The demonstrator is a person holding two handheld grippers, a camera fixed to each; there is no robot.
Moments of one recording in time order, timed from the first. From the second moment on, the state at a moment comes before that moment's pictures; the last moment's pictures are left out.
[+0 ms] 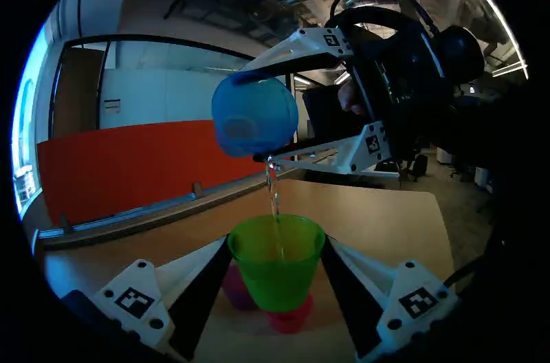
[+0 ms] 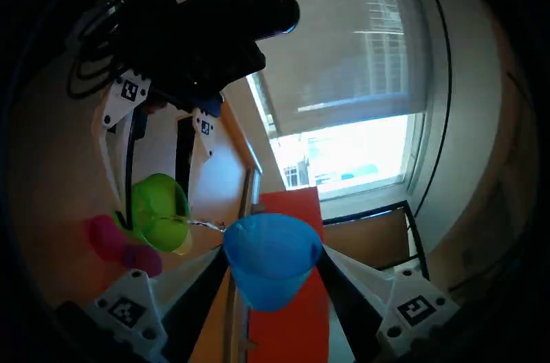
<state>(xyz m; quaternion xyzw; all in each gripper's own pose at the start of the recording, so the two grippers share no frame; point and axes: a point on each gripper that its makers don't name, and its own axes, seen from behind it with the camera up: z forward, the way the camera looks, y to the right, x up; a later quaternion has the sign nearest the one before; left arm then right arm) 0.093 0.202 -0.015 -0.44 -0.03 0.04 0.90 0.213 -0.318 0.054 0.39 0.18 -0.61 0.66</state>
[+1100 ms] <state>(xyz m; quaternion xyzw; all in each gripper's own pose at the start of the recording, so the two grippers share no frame) 0.097 0.205 -0.017 -0.44 -0.03 0.04 0.90 0.215 -0.319 0.055 0.37 0.21 -0.64 0.64</state>
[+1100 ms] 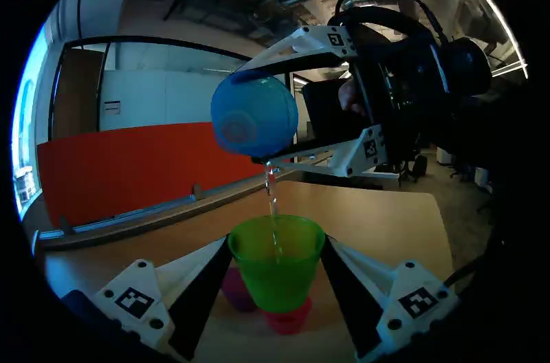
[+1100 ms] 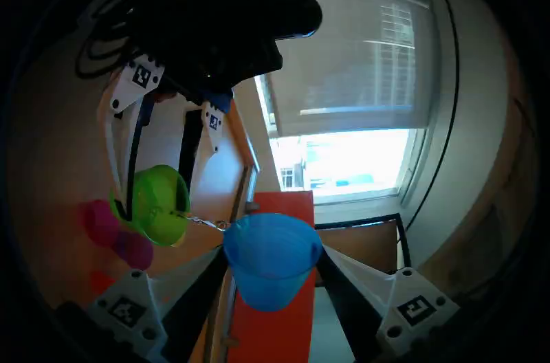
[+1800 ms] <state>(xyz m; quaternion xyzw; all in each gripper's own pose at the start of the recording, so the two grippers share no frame) 0.101 0.204 -0.020 -0.44 -0.03 0.04 0.90 0.215 -0.320 0.046 0.36 0.22 -0.67 0.61</state>
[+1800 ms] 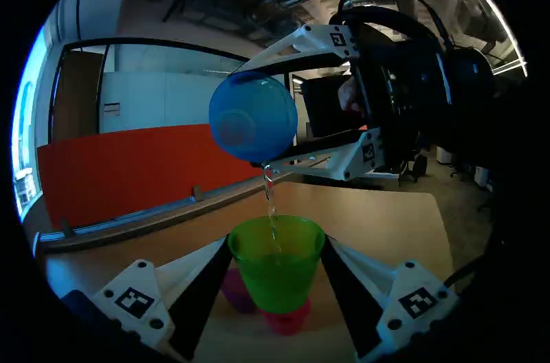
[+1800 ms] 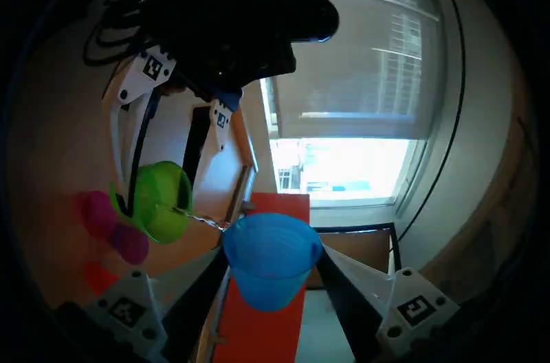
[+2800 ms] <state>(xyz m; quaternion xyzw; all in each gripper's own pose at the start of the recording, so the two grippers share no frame) 0.102 0.204 -0.021 -0.44 -0.02 0.04 0.90 0.213 -0.321 0.039 0.35 0.23 -0.69 0.59</state>
